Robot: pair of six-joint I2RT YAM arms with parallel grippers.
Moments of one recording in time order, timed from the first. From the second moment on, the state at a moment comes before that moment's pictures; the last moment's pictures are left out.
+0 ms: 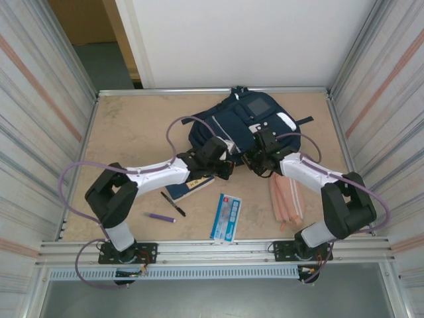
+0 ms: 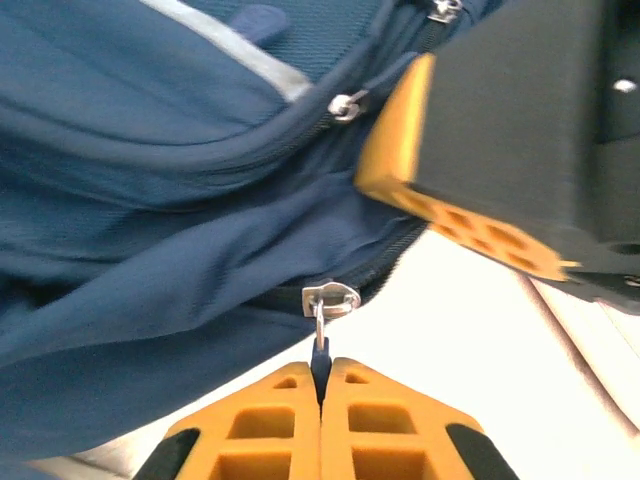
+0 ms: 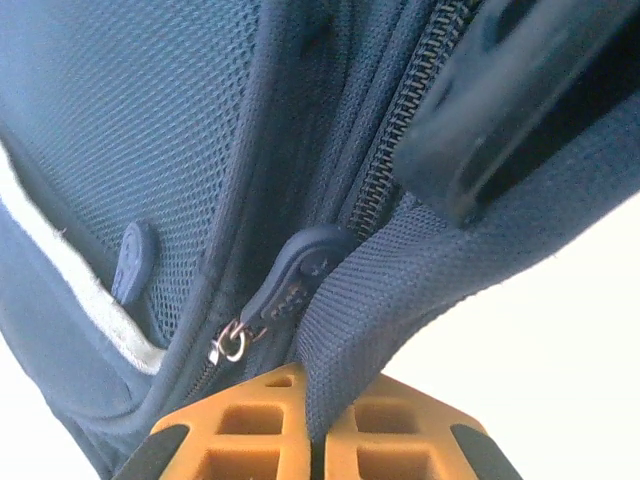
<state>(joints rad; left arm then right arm) -0.85 1.72 1.13 -0.20 0.07 -0.41 0.46 1.47 0.88 -0.34 -0.10 1.30</state>
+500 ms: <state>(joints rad) -0.70 1.74 1.12 -0.18 0.19 -0.31 0.07 1.43 0.89 -0.40 -0.34 0.83</state>
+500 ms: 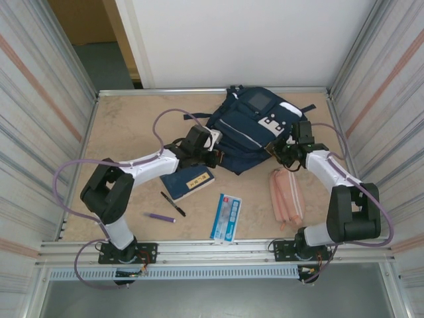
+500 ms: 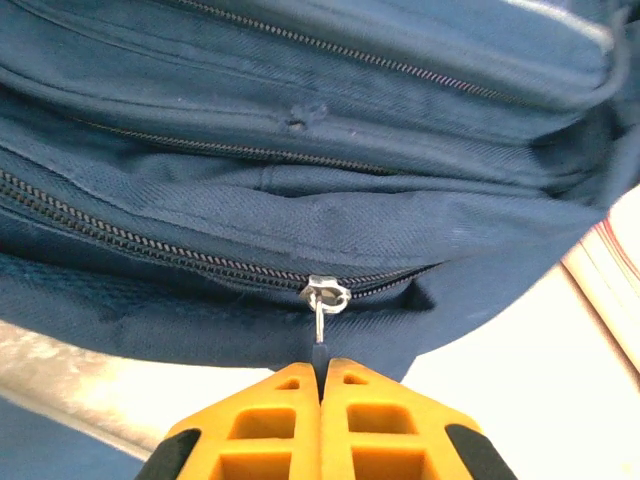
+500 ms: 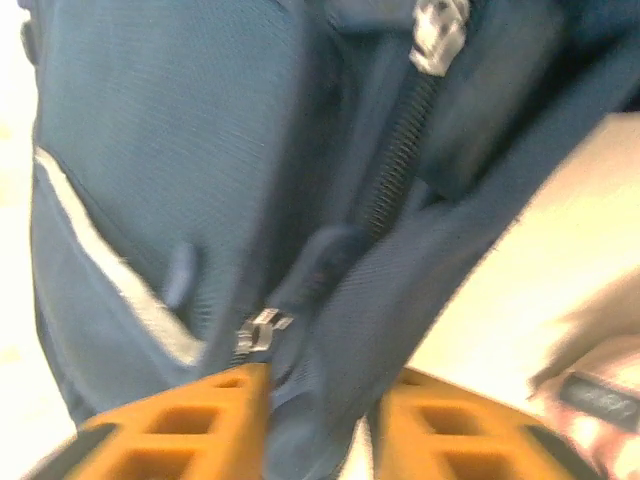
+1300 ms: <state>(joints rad) -0.84 1.76 1.20 -0.17 0.26 -0.31 0.37 1.47 0.89 -0.47 -0.28 1.40</state>
